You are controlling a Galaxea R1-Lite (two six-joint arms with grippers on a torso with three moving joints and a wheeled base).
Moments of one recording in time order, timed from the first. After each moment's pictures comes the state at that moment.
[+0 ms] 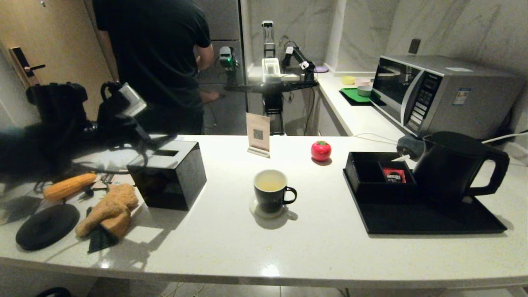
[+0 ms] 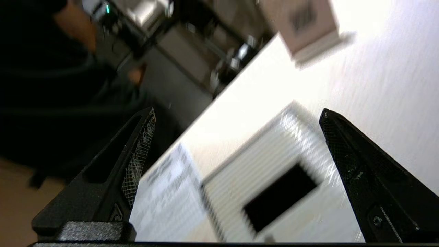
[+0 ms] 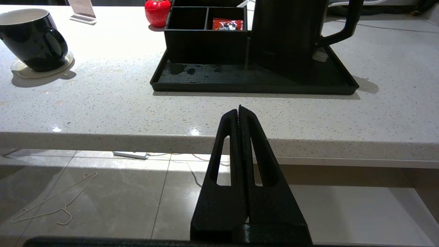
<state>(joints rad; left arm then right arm) 0.10 1.86 -1.09 -0.63 -0.57 0.67 0.00 0.00 0.00 0.00 -0.01 0.00</state>
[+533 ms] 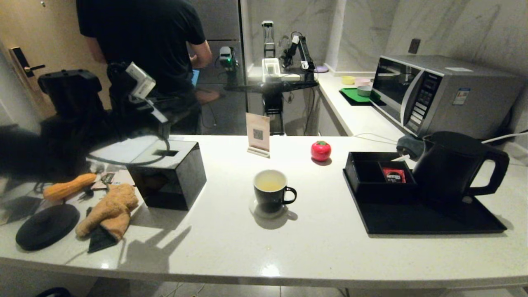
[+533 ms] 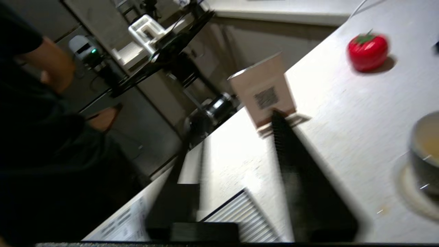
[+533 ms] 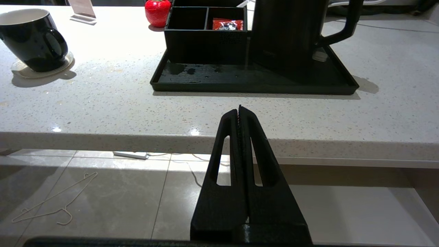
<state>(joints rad) -0.02 1.84 -1.08 -0.77 -0.55 0.43 0.00 0.00 0.00 0.00 -0.01 0.00</state>
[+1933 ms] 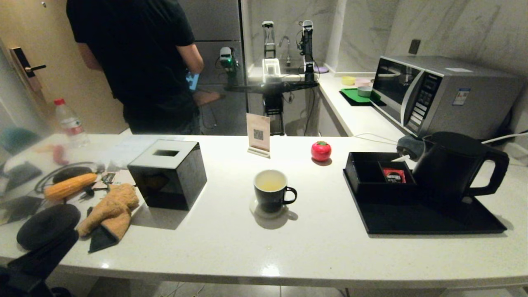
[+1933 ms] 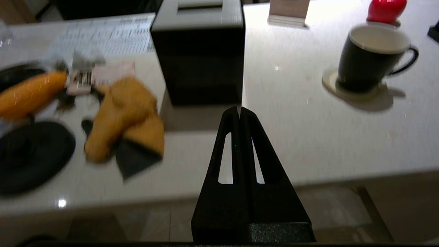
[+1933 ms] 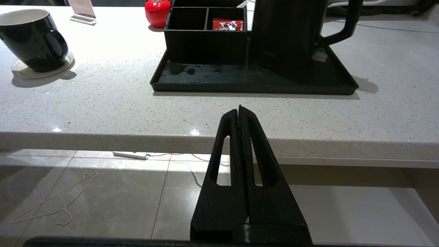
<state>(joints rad) -0.03 0.75 -0.08 -0.53 -0.09 0.04 0.00 0.00 0.00 0.00 -0.01 0.00</state>
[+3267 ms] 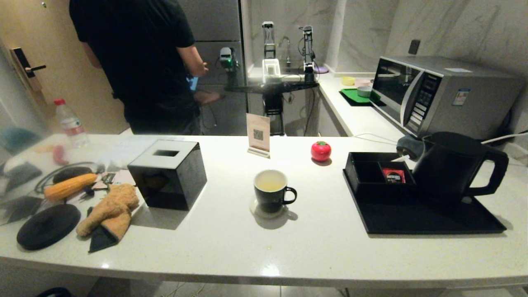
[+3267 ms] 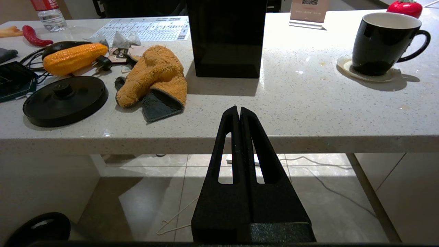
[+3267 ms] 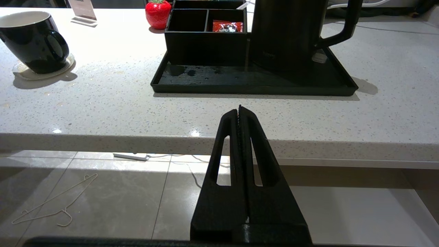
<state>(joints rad) 0.00 0.00 0.00 0.00 -0.01 0.02 0.00 0.00 0.00 0.00 -0.01 0.00</state>
